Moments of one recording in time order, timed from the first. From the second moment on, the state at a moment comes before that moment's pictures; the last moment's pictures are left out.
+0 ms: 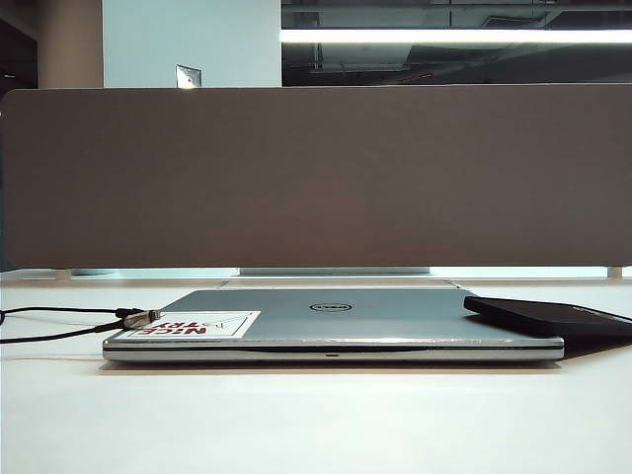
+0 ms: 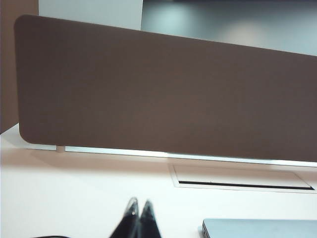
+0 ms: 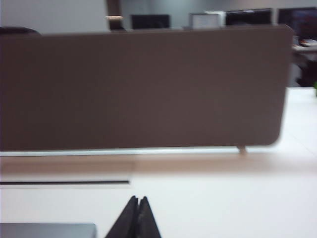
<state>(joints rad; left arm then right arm) 0.03 0.08 0.09 0.21 0.12 -0.13 -0.02 0.25 0.38 0.01 -0.03 0.02</state>
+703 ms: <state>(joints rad) -0.02 0.74 0.43 0.22 0.12 -0.08 0.45 0.50 0.57 -0.05 0.06 0.02</state>
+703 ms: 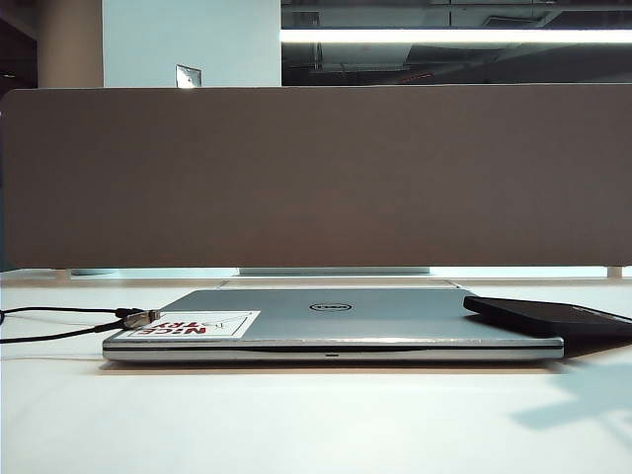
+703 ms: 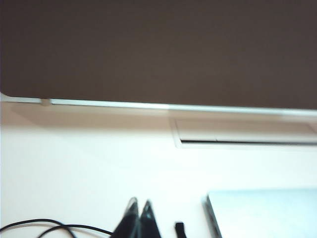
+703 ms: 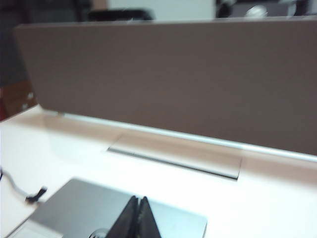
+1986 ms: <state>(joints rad) -0.31 1.15 0.46 0.07 0.12 0.66 0.85 0.52 0.57 -0.26 0.10 -0.04</state>
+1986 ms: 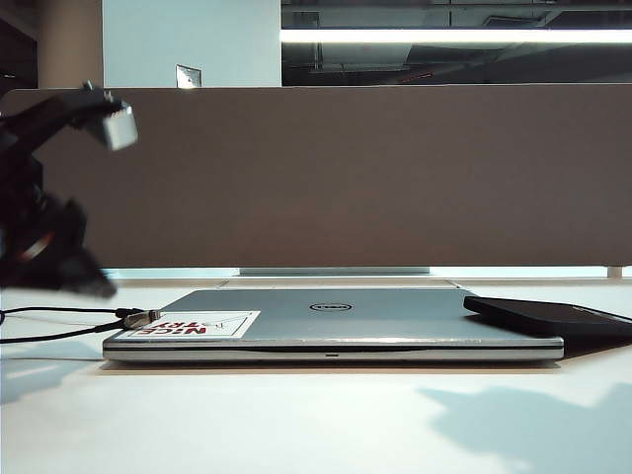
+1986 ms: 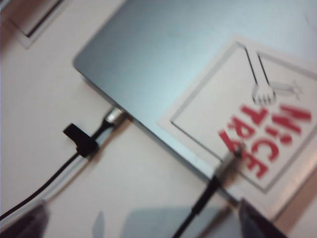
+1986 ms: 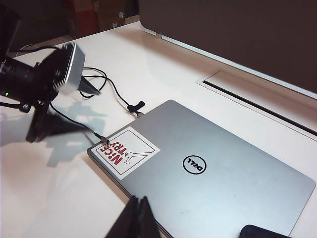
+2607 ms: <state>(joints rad) -0.31 1.19 0.45 0.08 0.12 0.91 0.85 0.51 0.57 -0.26 0.09 -0.04</state>
